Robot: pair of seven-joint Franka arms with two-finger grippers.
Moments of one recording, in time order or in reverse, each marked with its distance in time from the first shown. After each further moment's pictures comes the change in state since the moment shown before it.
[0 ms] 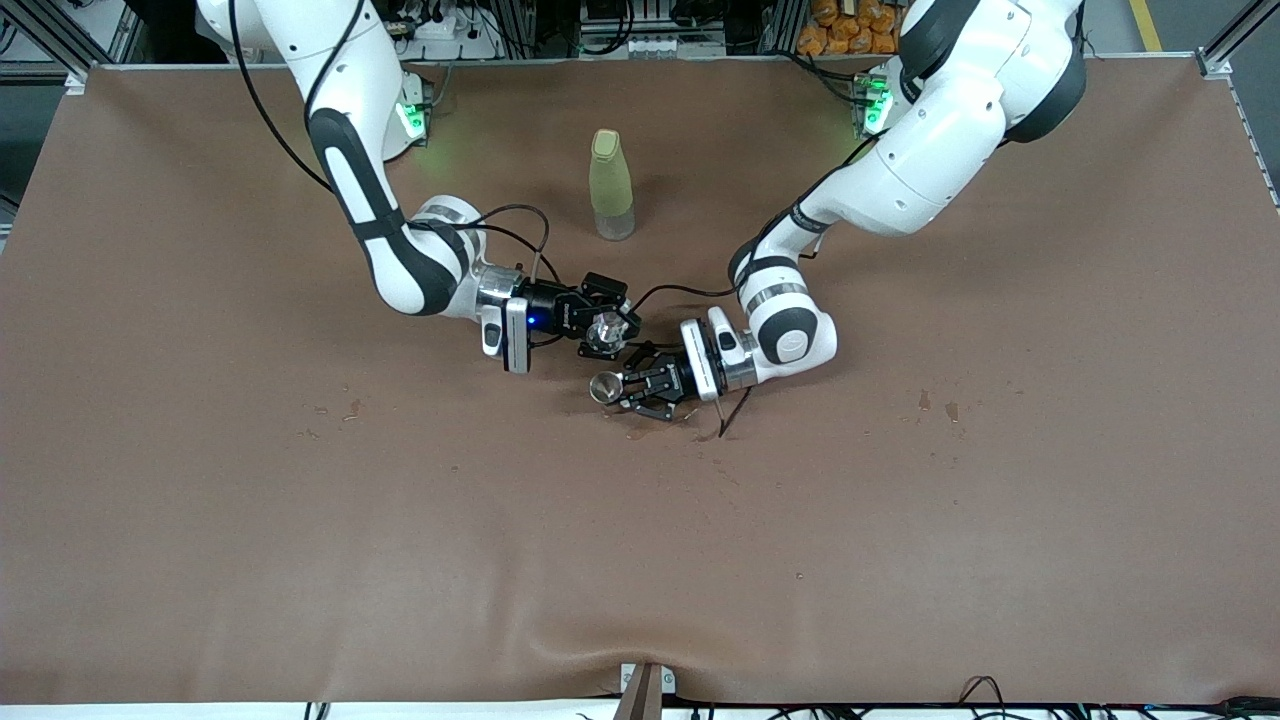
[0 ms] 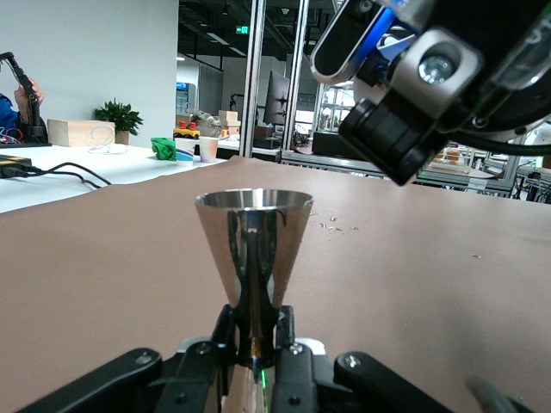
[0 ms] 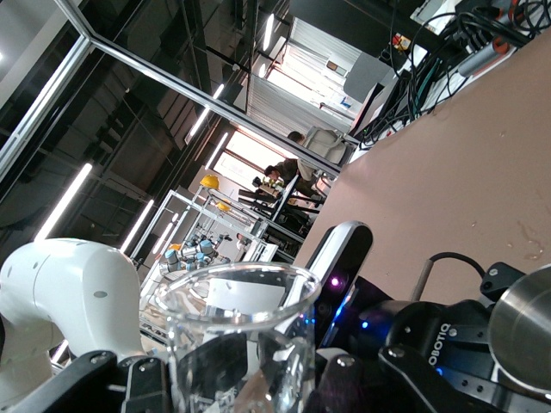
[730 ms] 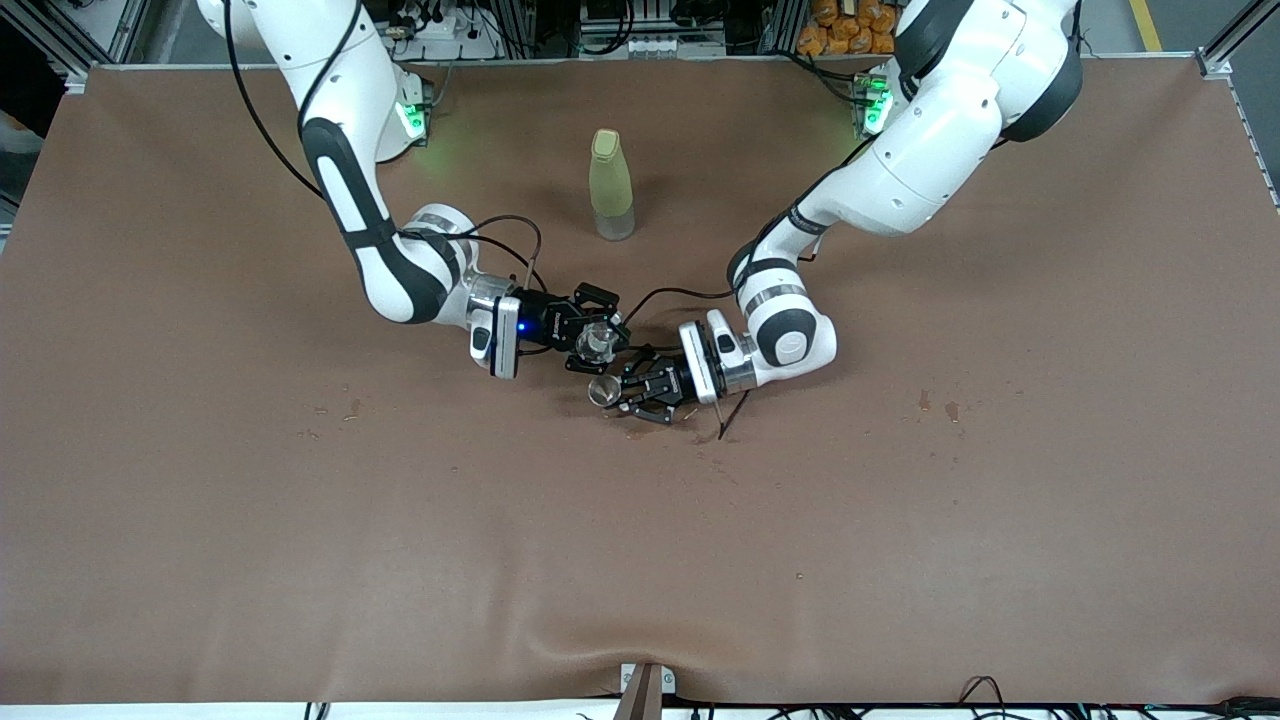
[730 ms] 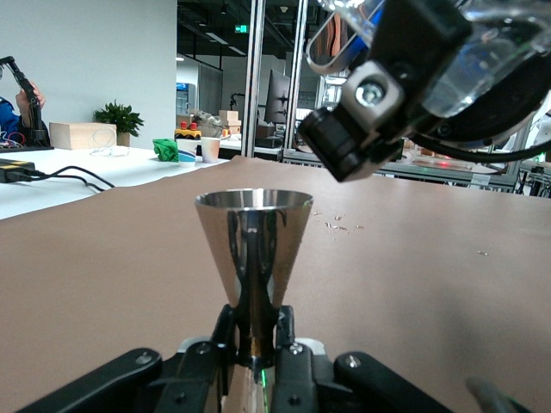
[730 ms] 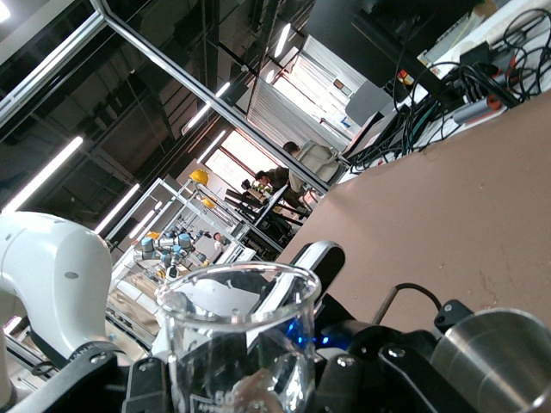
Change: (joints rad) left arm -0.012 0.001 0.017 0.020 0.000 0.001 -0.005; right arm -0.017 0.014 -0.013 0.006 0.002 0.000 -0.162
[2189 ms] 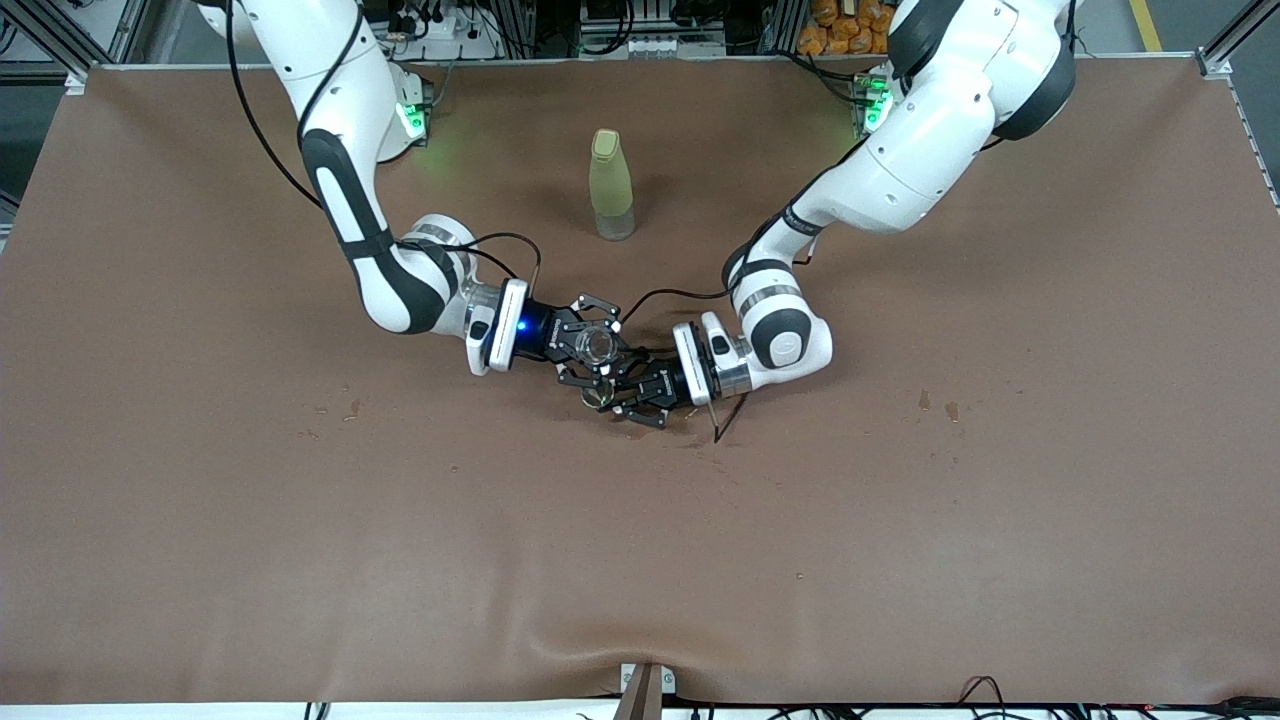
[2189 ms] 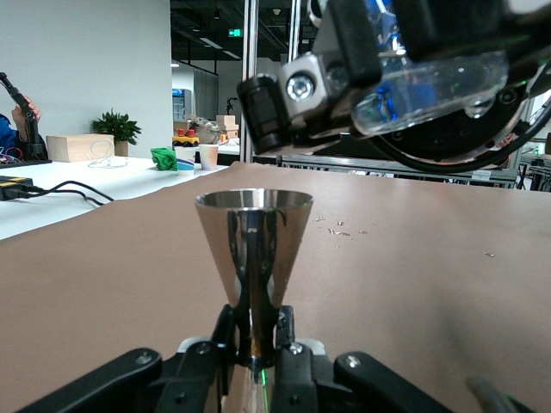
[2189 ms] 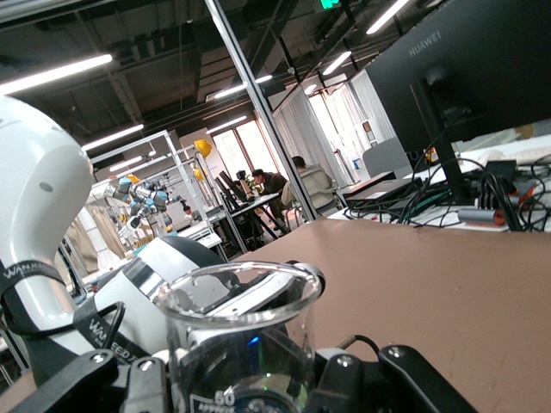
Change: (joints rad) left arm -0.042 0.000 0.035 0.040 0.000 0.003 0.000; right arm -0.016 0.036 -0.005 0.042 0.000 -0.011 -0.444
